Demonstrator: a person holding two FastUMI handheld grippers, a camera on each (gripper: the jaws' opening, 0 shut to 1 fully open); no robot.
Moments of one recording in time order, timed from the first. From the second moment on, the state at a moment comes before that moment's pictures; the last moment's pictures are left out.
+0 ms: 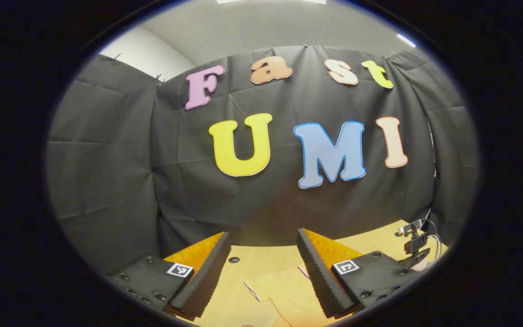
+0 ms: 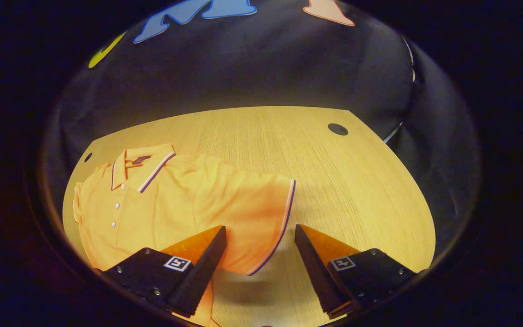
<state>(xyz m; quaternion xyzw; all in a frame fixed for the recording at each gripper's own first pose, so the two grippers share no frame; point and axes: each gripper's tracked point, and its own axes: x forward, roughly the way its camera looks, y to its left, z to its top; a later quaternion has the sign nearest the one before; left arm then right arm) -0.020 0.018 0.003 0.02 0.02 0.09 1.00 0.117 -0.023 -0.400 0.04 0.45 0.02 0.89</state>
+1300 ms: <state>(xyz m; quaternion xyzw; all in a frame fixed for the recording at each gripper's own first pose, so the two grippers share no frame) -0.022 0.035 -0.013 -0.01 0.03 0.11 0.99 0.141 0.033 -0.354 0.03 0.42 0.08 0.90</state>
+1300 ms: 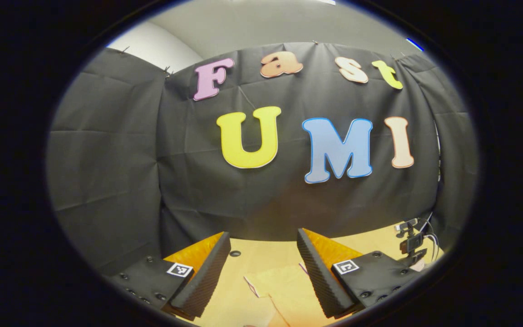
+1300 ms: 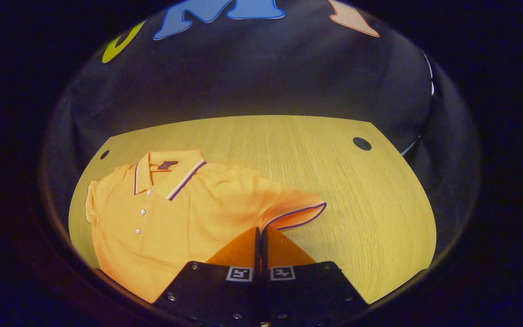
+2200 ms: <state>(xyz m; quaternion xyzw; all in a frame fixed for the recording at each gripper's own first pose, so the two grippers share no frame) -0.045 0.084 -0.036 -0.01 0.05 0.15 0.99 0.100 0.218 -0.362 -0.09 0.43 0.28 0.85</state>
